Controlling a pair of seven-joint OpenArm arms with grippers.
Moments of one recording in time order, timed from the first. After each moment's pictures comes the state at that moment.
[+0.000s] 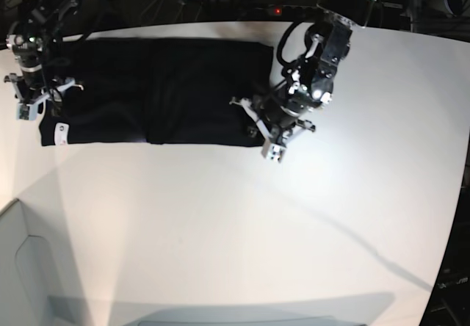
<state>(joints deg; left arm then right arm) 2.3 -11.7 20.2 92.3 -19.2 0.5 44.0 -12.0 -1.6 49.8 100.8 2.8 39.1 -38.8</state>
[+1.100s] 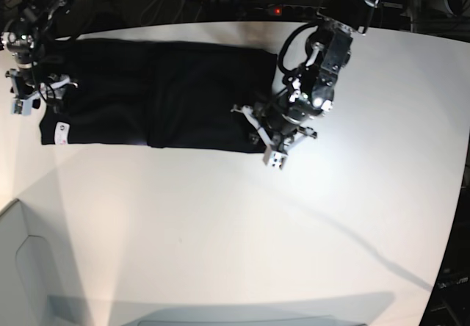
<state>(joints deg) 0.5 -11.8 20.3 91.0 -19.1 0.5 44.1 -12.6 1.8 50.4 94.8 10.4 39.1 -39.1</state>
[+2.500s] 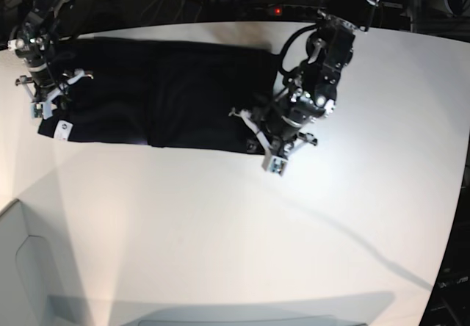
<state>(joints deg) 1.0 -11.9 20.1 98.2 -18.8 0.7 45.2 -16.7 4.6 40.3 97.8 7.9 39.1 -39.4</state>
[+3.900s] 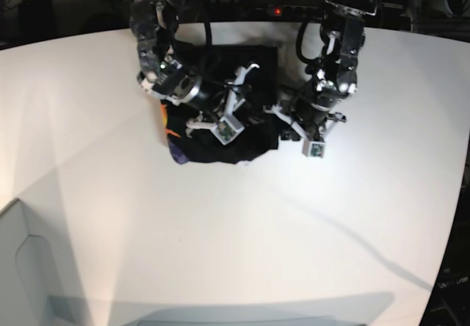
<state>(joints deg) 8.2 -11.1 8.0 91.7 -19.1 0.0 38.1 -11.0 -6.4 -11.0 98.7 7.8 39.0 -38.4</state>
